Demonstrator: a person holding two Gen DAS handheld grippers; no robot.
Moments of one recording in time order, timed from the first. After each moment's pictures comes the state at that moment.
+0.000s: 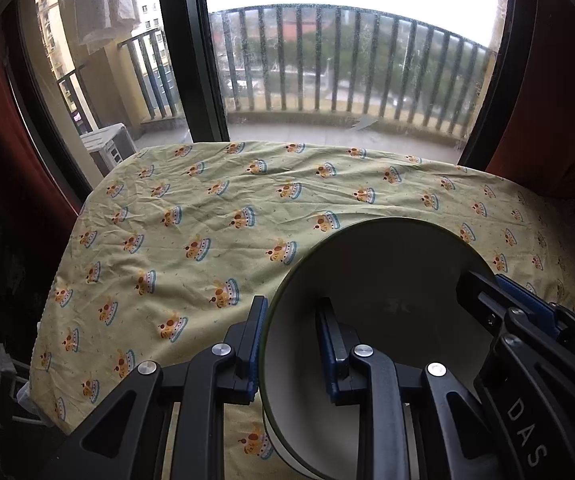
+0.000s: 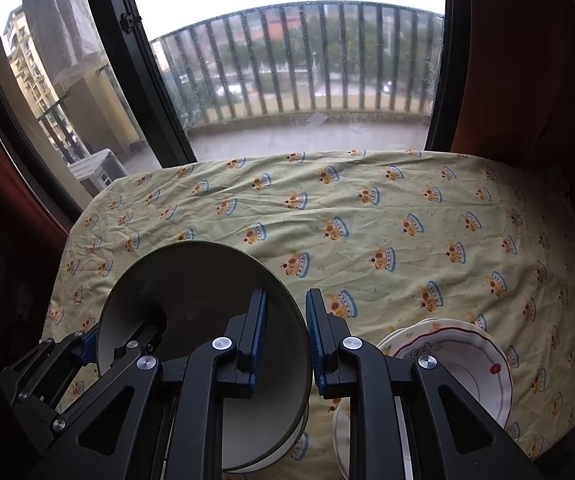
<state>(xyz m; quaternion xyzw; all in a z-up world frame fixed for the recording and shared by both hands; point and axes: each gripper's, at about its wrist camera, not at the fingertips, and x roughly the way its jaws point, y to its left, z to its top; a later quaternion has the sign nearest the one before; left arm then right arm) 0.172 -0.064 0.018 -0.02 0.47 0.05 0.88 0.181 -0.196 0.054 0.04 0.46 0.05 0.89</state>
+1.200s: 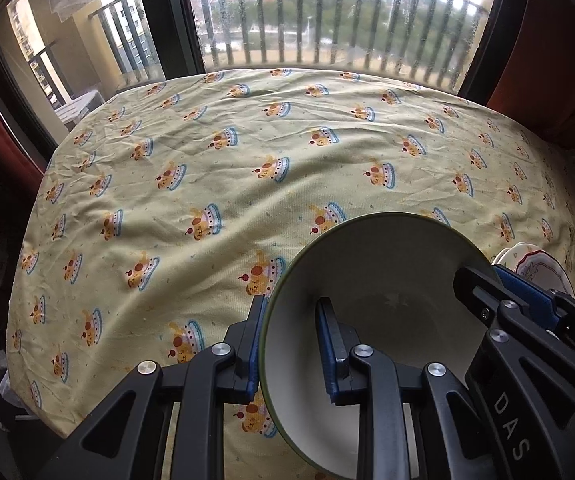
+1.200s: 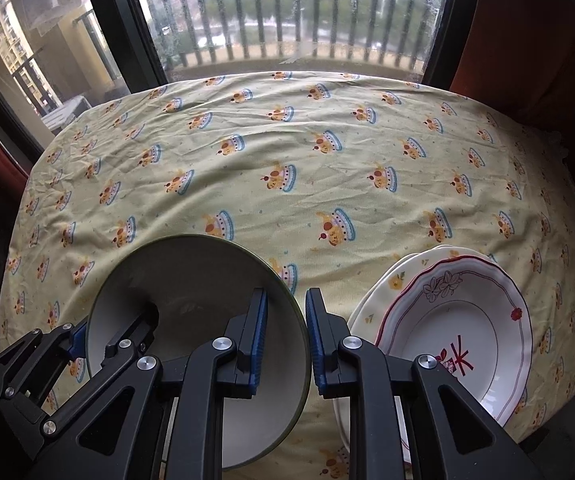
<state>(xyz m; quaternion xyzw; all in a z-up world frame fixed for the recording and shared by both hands) 0.165 -0.055 -0.048 -0.01 0.54 0.01 0.84 0.172 -0.180 -0.017 0.00 0.54 0.01 0.84</state>
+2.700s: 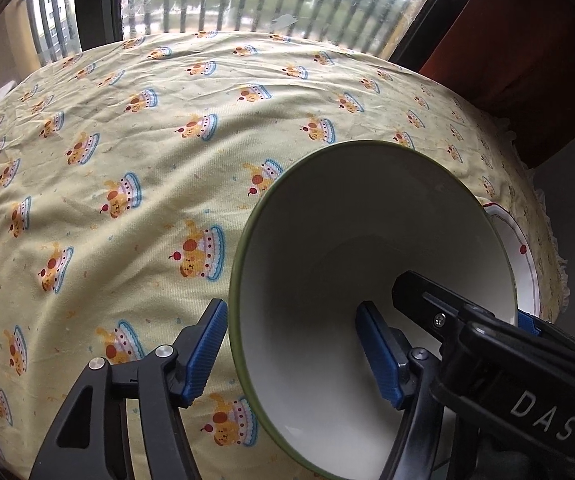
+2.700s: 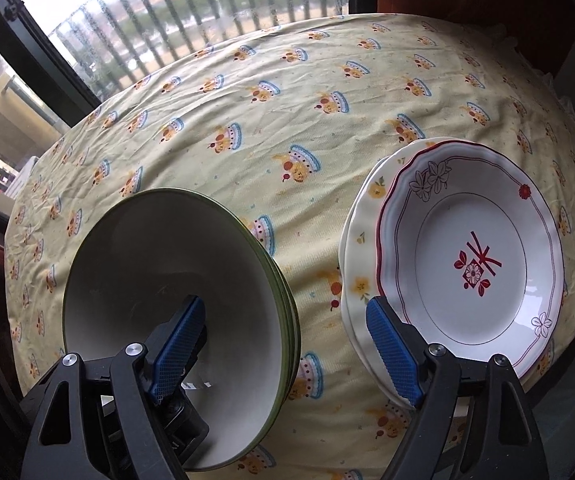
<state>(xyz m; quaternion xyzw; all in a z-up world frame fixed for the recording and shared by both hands) 0.168 -0.044 -0.082 -0.05 0.57 -0.15 0.81 0.154 -0.199 -0.052 0.14 0.57 -0.08 0.81</state>
